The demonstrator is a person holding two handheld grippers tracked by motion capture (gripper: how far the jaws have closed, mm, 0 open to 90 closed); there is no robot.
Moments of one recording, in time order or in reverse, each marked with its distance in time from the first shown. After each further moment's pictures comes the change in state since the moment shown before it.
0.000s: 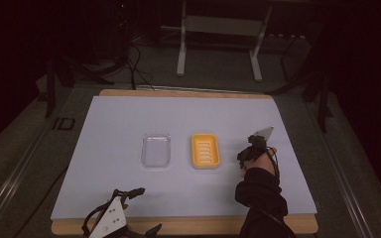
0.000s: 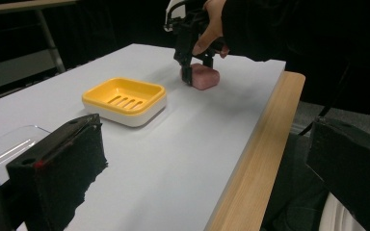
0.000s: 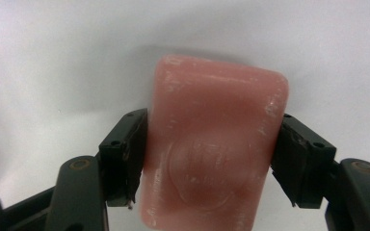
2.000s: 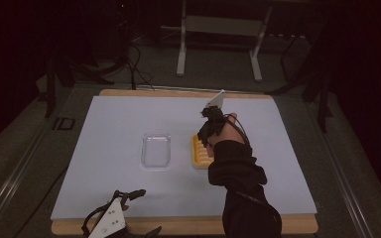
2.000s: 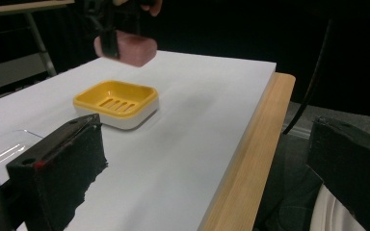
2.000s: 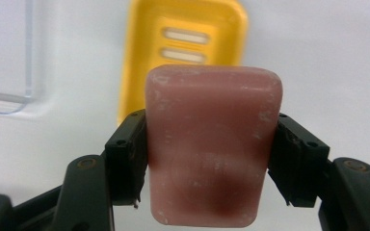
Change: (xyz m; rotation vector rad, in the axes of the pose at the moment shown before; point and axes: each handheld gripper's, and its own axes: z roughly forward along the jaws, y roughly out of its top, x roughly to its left) left arm -0.001 -0.002 -0.001 -0.013 -0.031 0.006; right arm 0.136 -0.003 -0.104 -0.059 0.056 -0.450
